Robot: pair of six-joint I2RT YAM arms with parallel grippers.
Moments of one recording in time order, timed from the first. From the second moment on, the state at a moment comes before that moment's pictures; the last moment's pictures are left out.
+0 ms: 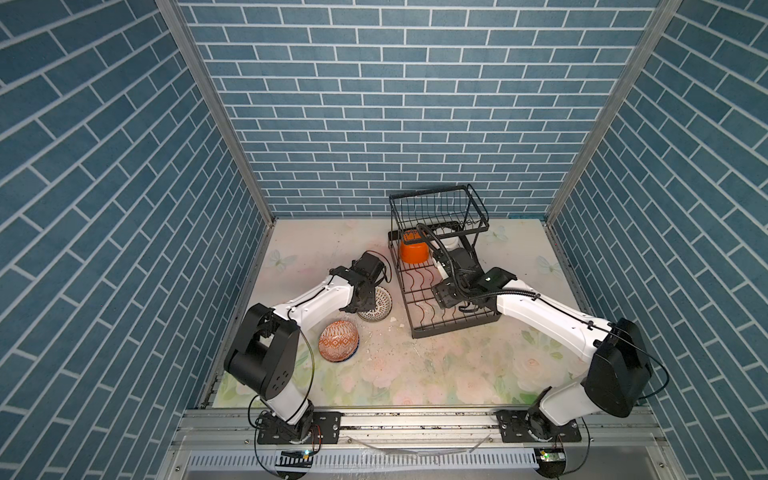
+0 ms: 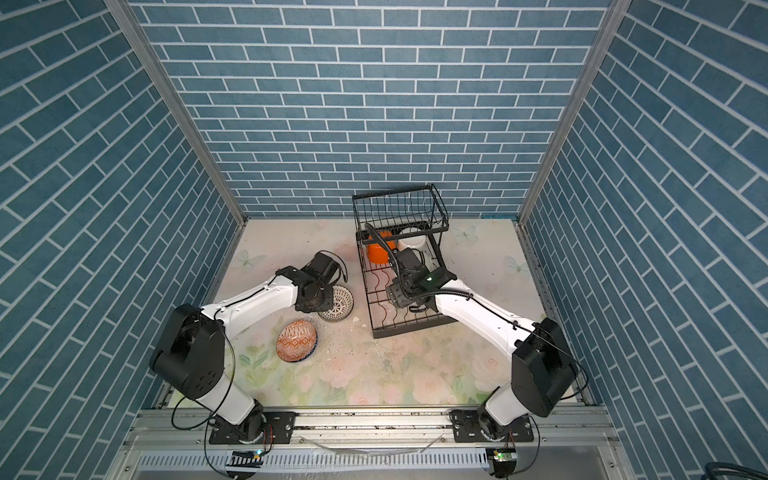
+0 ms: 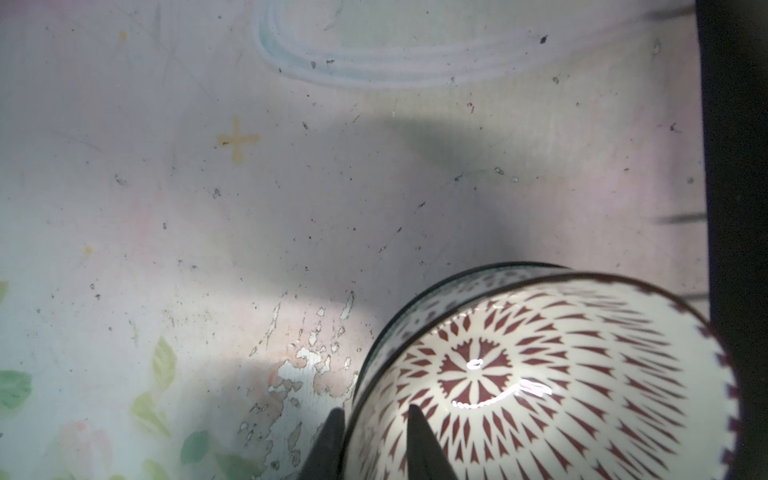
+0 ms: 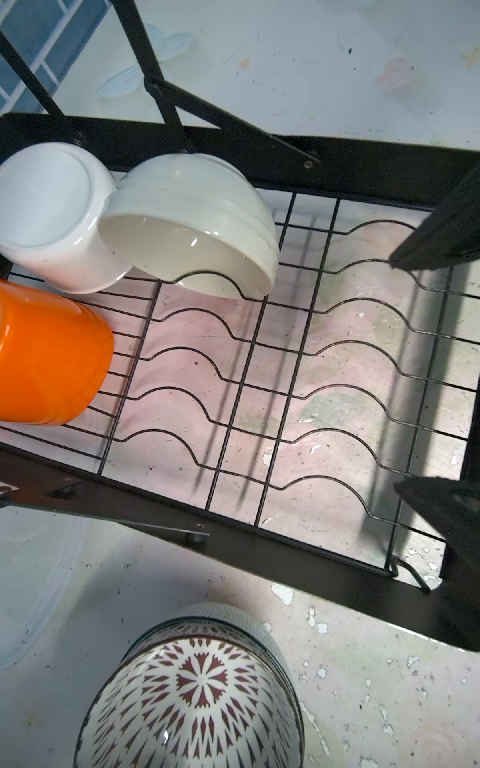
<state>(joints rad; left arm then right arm) -0.51 1.63 1.11 -0.76 -0.22 -0.55 0.77 1.52 1.20 -0.66 0.21 0.11</state>
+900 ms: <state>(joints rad) -0.51 1.61 1.12 -0.76 -0.22 -0.55 0.77 1.54 1.20 -0.66 0.20 0.11</state>
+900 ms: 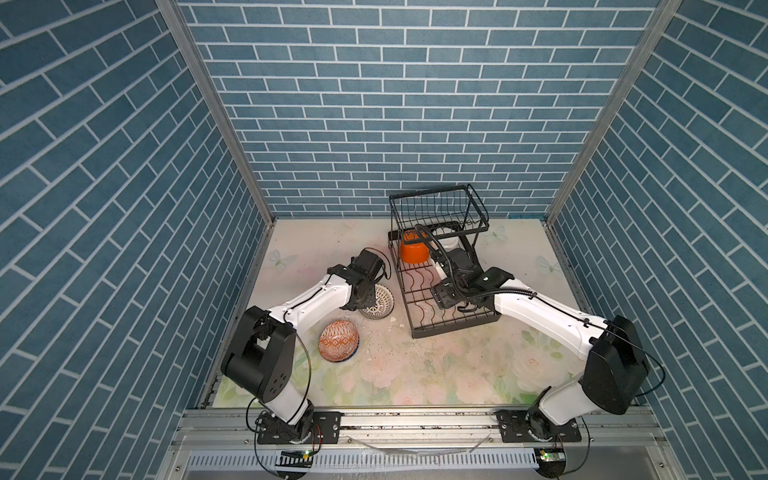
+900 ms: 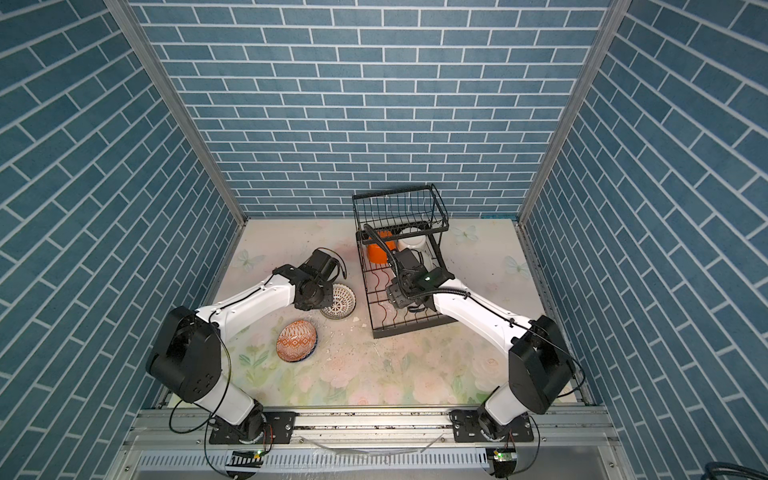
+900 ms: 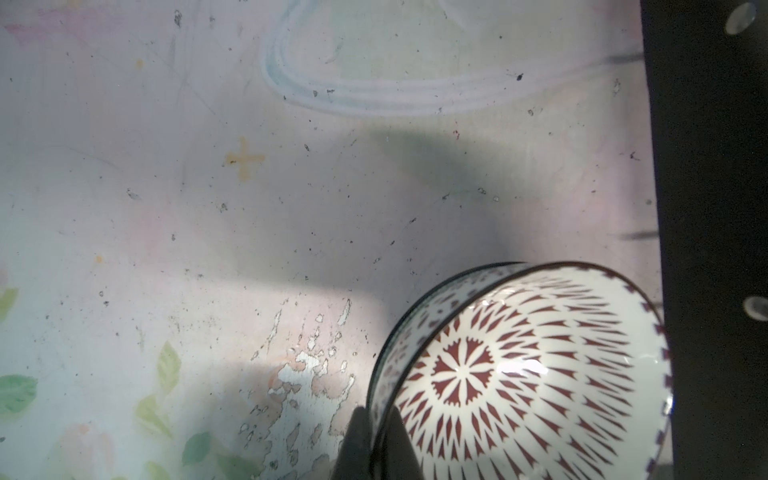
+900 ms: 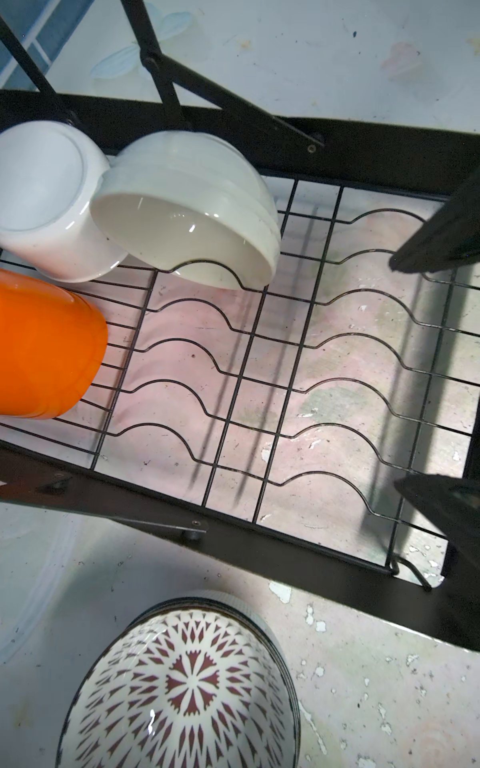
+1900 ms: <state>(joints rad) -0.52 1.38 1.01 -0.68 -0.18 -0.54 0.77 1.56 1.20 -0.66 0.13 0.11</state>
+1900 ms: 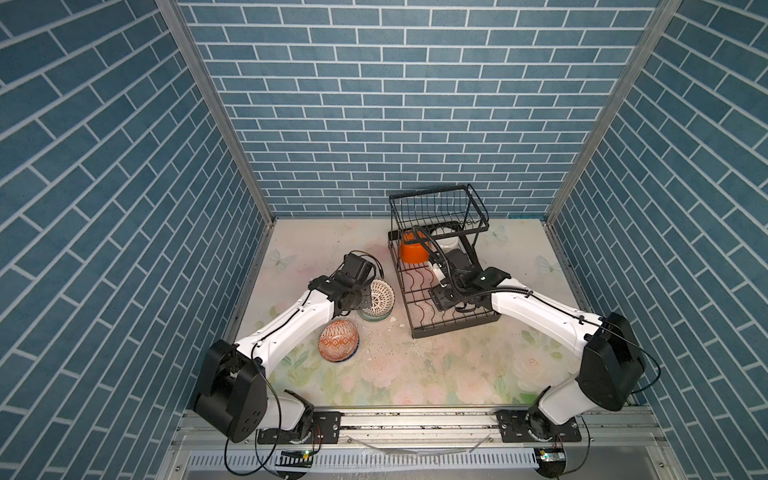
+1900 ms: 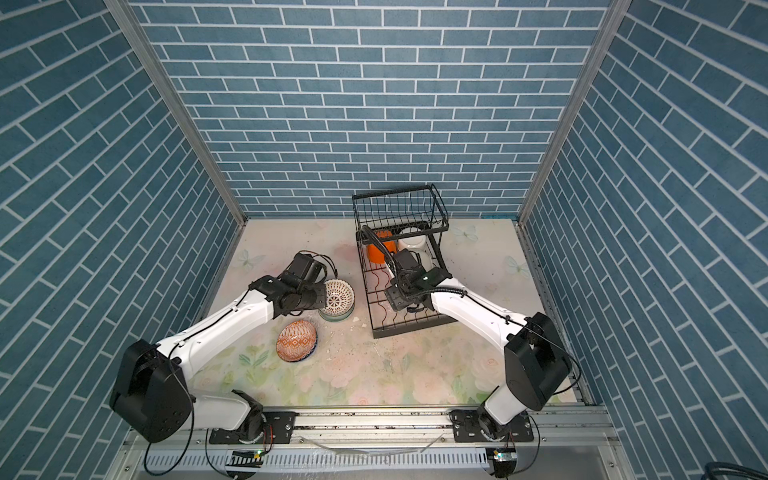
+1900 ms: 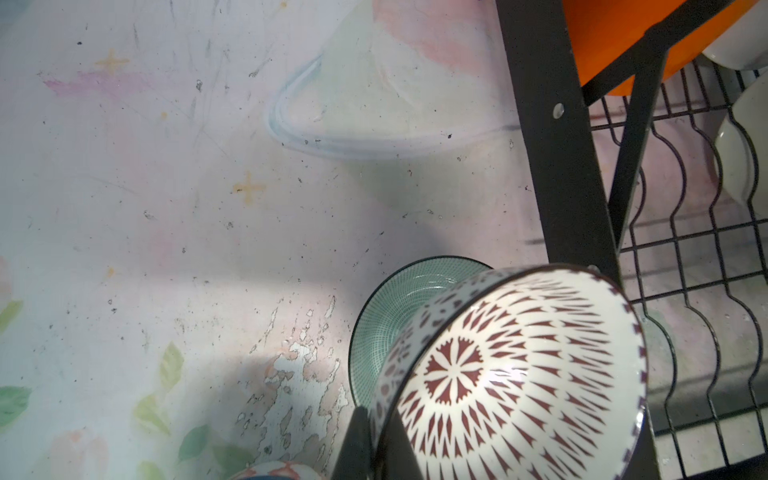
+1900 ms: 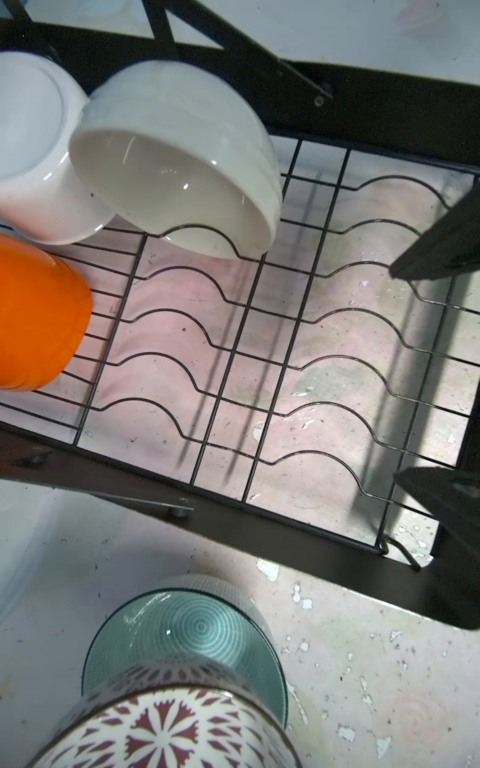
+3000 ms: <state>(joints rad) -0.70 1.38 1.08 -0.65 -0.16 -0.57 0.80 1.58 1.30 -0.58 -0.14 0.16</state>
